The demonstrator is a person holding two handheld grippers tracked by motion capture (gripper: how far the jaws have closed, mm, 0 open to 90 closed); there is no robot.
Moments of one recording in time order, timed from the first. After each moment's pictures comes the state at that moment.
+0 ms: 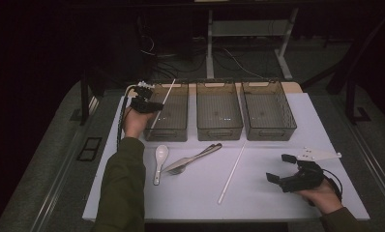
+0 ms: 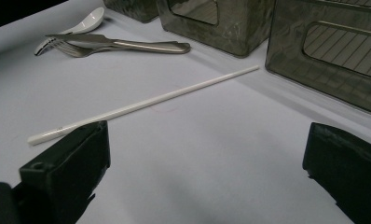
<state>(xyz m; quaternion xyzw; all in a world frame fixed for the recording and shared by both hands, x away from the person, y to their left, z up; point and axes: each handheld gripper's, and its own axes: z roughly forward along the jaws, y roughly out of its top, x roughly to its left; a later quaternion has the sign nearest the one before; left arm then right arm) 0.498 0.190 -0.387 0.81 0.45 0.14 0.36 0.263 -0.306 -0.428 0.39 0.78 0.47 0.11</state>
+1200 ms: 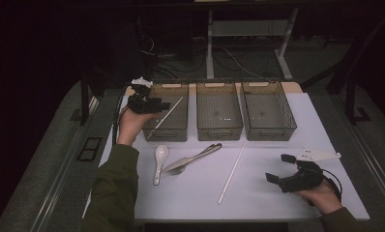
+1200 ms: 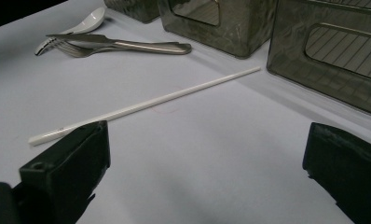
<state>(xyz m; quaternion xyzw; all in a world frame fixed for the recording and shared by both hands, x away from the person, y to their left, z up) 0.458 0.181 -0.342 0.80 0.41 0.13 0.42 0.262 -0.304 -0.427 0.38 0.79 0.47 0.11</state>
